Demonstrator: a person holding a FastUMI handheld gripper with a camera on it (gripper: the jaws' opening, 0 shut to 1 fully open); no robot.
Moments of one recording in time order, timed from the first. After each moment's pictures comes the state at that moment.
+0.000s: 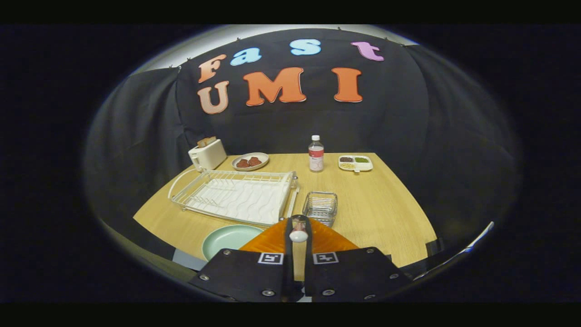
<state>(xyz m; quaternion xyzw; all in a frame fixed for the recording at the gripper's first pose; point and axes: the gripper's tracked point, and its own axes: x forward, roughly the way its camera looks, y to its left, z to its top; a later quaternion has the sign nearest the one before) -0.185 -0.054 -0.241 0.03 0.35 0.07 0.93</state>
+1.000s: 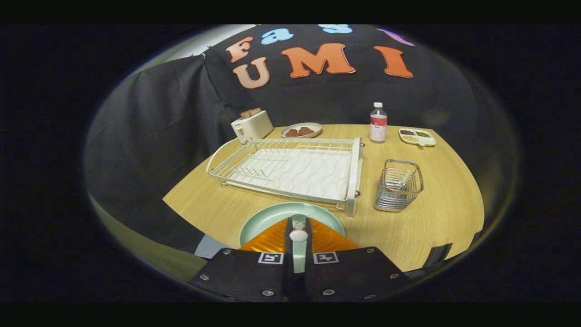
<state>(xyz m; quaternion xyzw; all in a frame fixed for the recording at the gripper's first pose) -0.212 0.061 -0.319 0.06 0.43 0.21 0.87</state>
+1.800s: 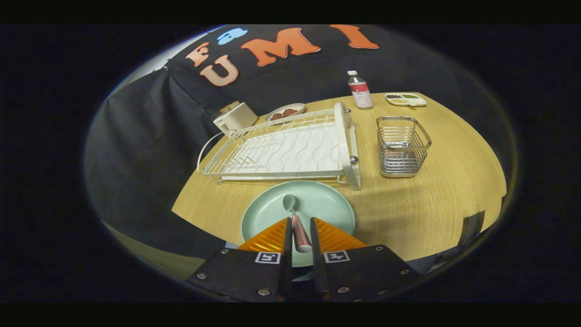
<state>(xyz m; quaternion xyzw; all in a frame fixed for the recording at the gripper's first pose) -0.233 0.052 -0.363 0.16 0.51 0.16 0.83</state>
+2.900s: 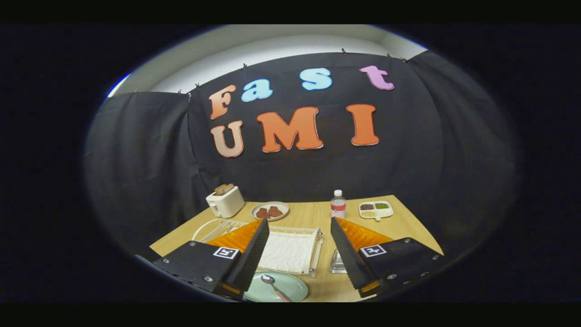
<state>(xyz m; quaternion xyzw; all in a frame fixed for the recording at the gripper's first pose) -0.072 -0.011 -0.117 0.07 0.18 0.09 0.98</state>
